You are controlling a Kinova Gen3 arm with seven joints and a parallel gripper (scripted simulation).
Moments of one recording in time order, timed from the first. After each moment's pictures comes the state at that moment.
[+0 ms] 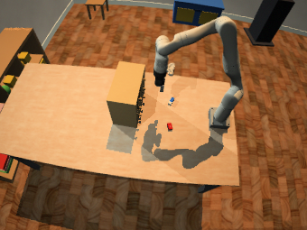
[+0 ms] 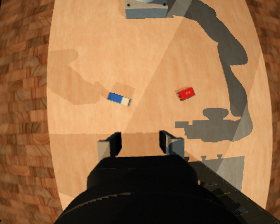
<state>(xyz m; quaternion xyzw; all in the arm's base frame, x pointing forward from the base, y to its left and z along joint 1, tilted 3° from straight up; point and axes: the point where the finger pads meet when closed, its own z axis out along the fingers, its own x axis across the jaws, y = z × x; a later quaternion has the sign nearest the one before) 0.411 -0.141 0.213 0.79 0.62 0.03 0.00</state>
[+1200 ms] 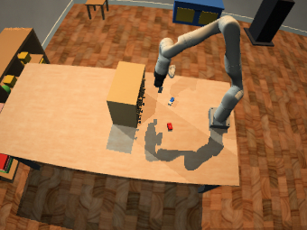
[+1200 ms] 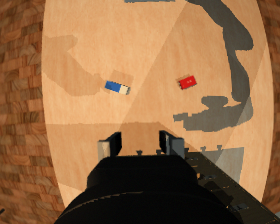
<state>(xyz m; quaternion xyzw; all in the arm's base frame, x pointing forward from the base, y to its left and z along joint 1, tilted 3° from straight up) 0.421 -0.142 0.202 0.79 0.61 0.06 0.04</state>
